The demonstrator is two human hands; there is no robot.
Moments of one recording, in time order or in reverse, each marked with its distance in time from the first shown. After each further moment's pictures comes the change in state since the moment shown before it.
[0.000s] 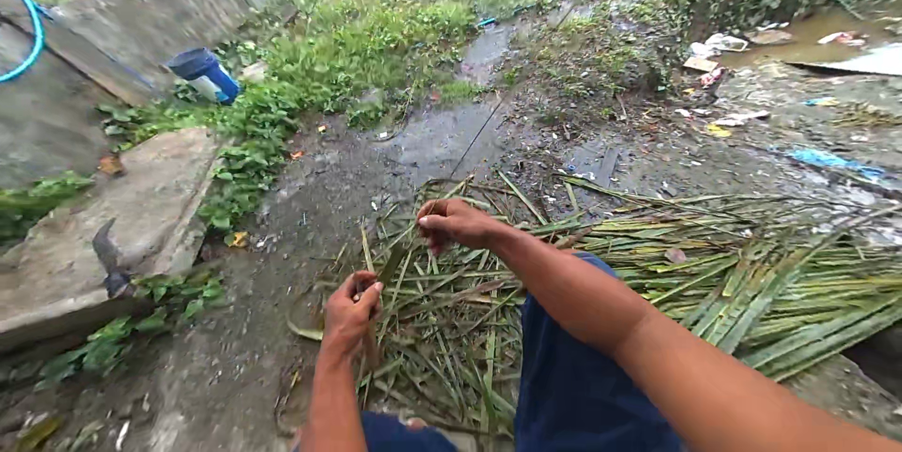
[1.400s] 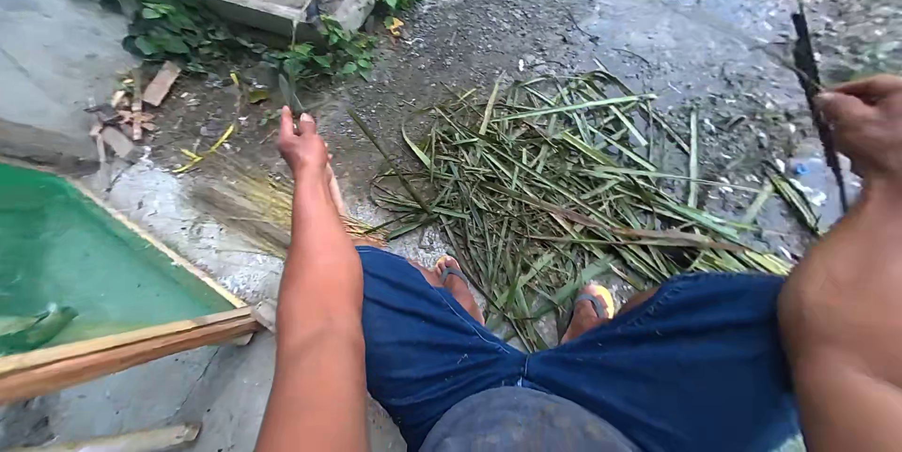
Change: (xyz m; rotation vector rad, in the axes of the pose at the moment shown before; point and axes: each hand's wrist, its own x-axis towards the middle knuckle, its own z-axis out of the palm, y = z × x) left_hand -0.044 -0.063 -0.220 0.183 1.045 -0.395; right_hand 0.001 0.028 -0.221 -1.007 0.540 0.132
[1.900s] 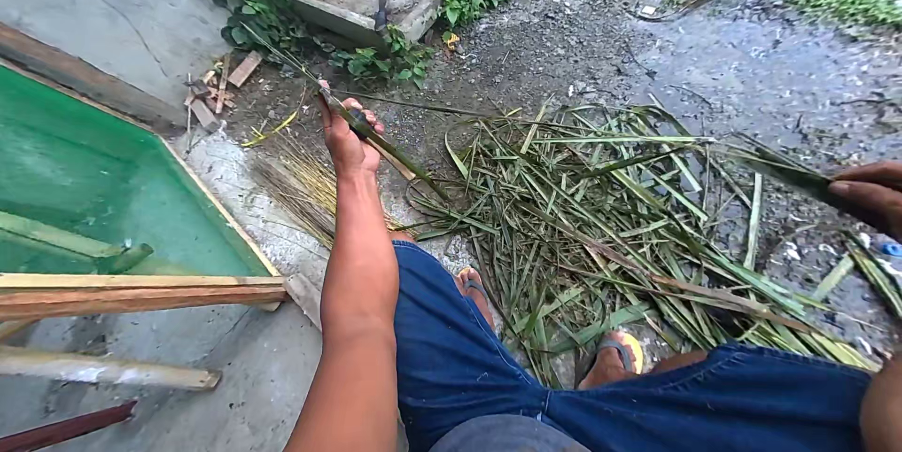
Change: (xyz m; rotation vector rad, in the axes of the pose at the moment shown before) left_hand -0.017 0.024 -0.020 -1.046 -0.154 0.212; right_hand -0.010 -0.022 0.017 0.111 -0.331 -0.169
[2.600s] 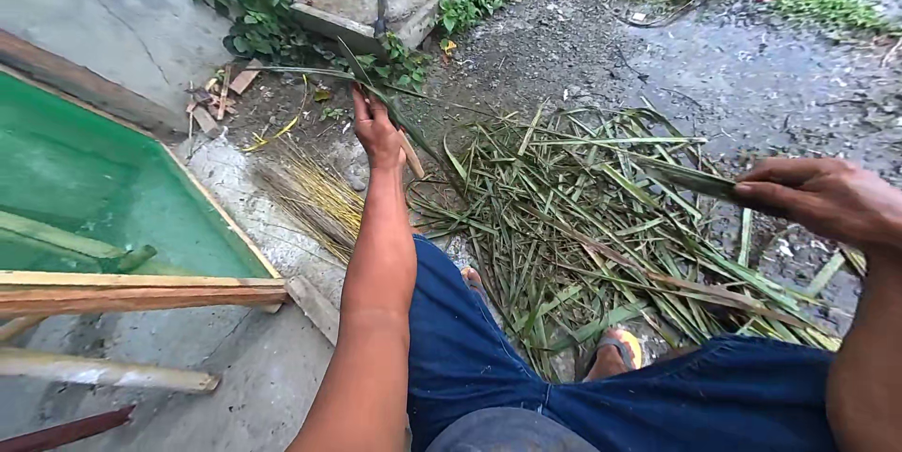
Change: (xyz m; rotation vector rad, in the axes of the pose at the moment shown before) left_hand -0.016 -0.023 0.038 0.328 0.037 0.190; right_hand -0.013 -0.066 0.031 -0.051 -0.222 -0.332
